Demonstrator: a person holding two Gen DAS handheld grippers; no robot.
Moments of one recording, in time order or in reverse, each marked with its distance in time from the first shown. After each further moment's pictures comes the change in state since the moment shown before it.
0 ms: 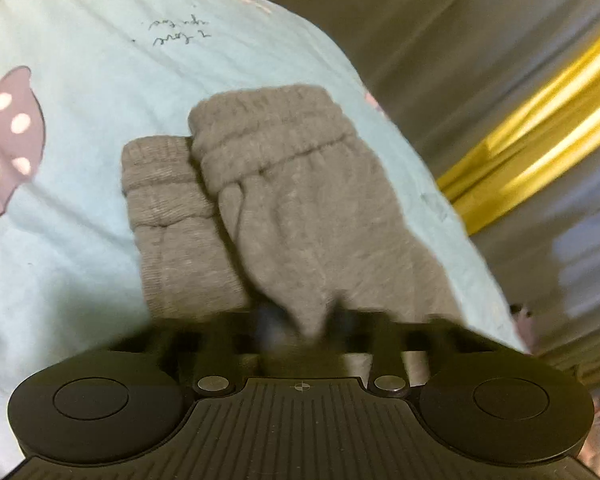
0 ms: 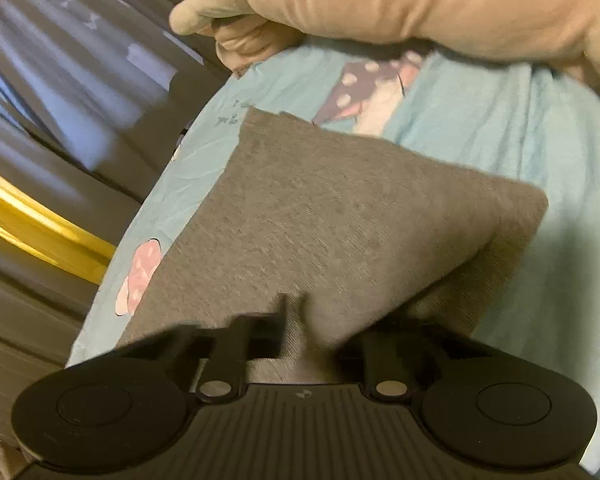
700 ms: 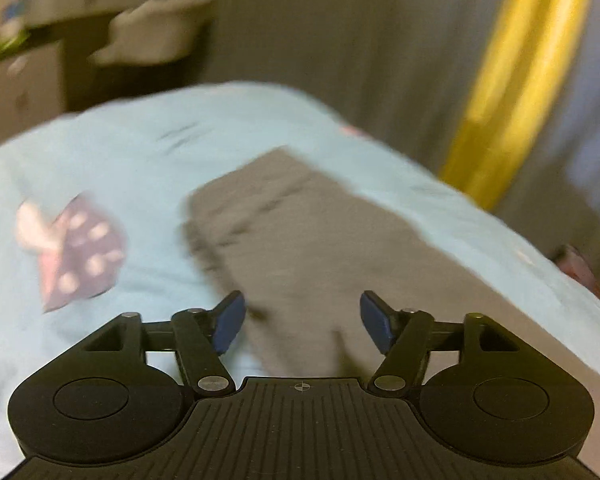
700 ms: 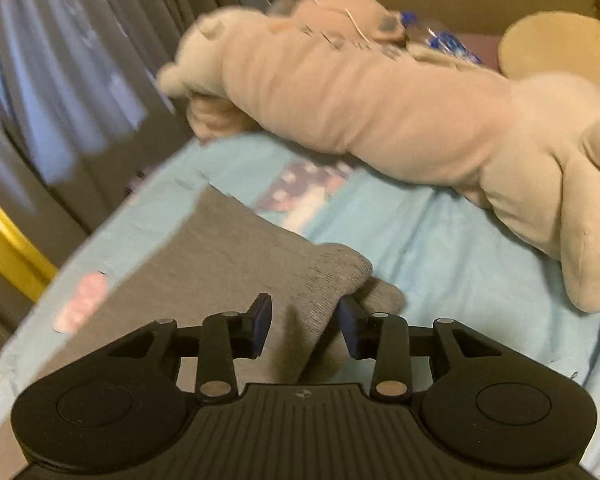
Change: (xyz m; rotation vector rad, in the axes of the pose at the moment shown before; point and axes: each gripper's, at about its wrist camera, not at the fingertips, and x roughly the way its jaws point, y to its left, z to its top) left arm -0.082 -0.044 -0.050 0.417 -0.169 0.129; right arm -0.070 -0.003 -0.004 -0.154 -0.228 -0.180
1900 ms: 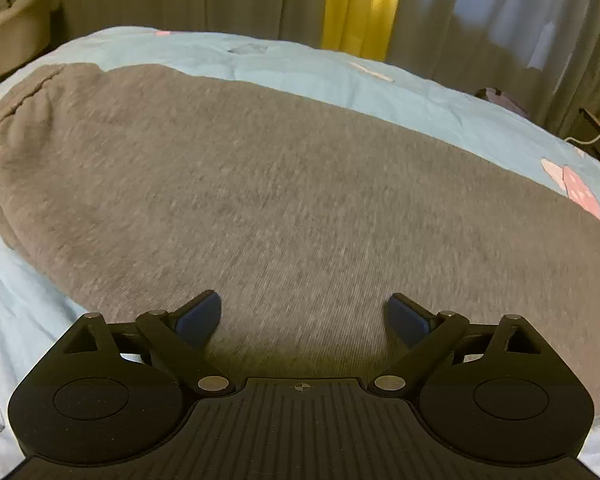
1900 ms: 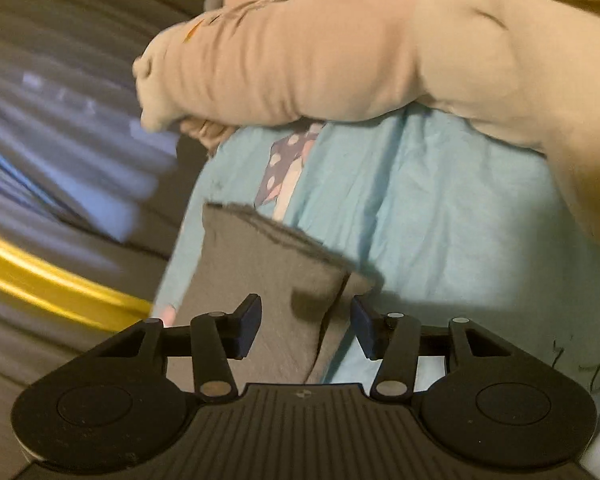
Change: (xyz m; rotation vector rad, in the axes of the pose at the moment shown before) left arm 0.040 -0.140 -0.097 0.311 0.246 -0.126; right arm 0.034 -0.117 0.011 0.418 0.174 0.324
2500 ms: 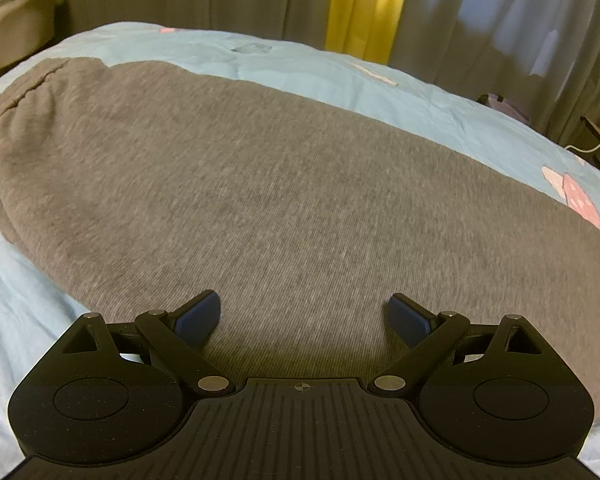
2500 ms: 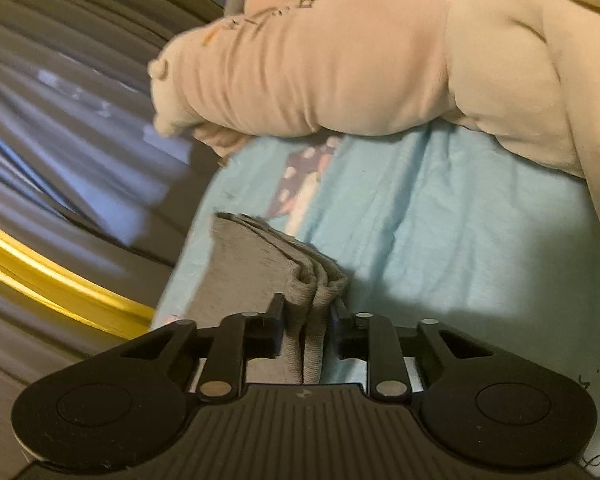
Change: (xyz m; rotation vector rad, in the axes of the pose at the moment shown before) left arm 0.000 0.000 0.000 -0.022 -0.002 -0.007; right arm 0.018 0.007 -0.001 -0.072 -0.038 0.001
